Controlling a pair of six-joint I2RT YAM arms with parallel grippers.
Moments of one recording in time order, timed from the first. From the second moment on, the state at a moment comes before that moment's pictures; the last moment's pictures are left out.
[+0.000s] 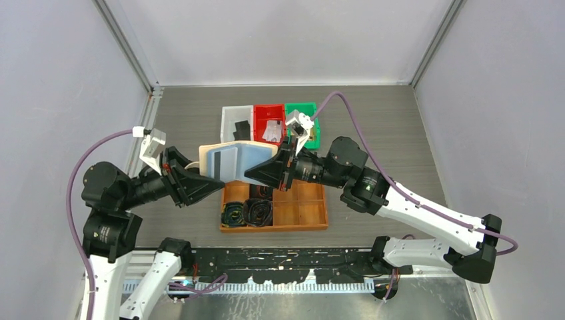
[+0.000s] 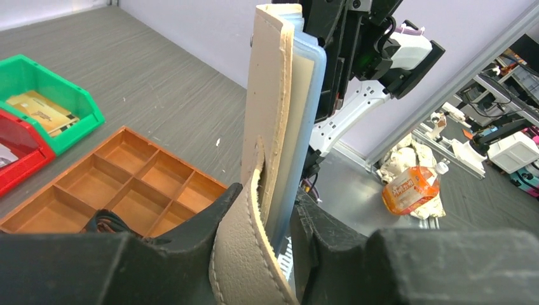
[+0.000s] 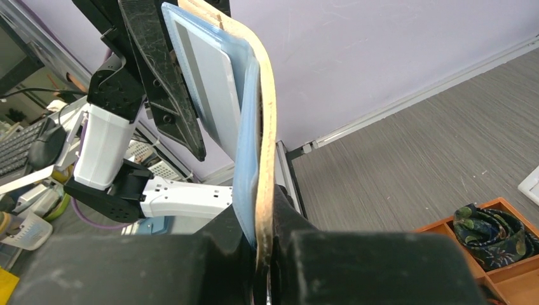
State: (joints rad) left arm -0.19 0.57 1.10 -0.44 1.01 -0.52; right arm 1.06 1.09 1.12 0.12 -0.31 0.49
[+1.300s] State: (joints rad) left arm -0.19 0.68 1.15 -0.33 1.09 -0.63; right arm 1.06 1.06 1.07 0.13 -0.39 0.54
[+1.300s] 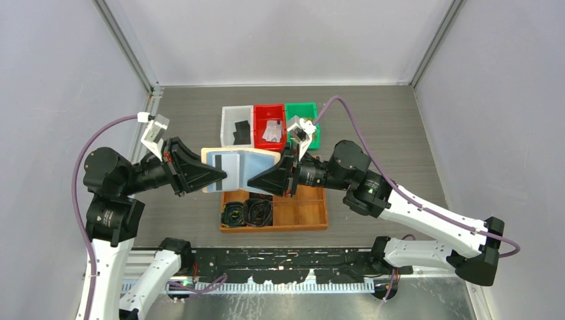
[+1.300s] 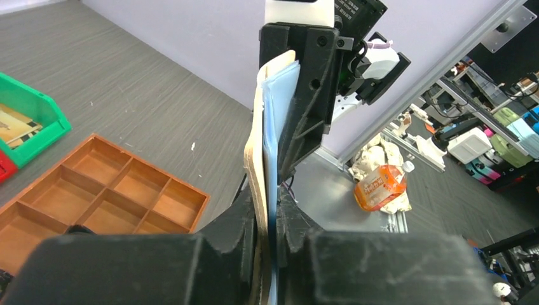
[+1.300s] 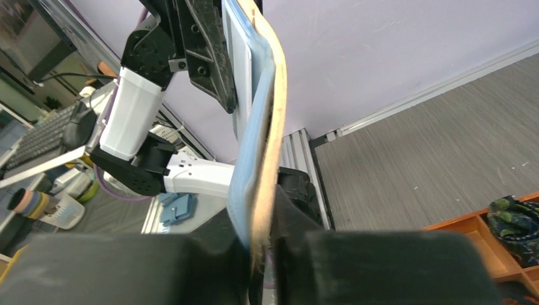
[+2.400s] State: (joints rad) left arm -0.18 0.80 1.21 -0.78 0.97 -0.38; right arm 0.86 1.25 0.98 0.36 -0.62 1.05
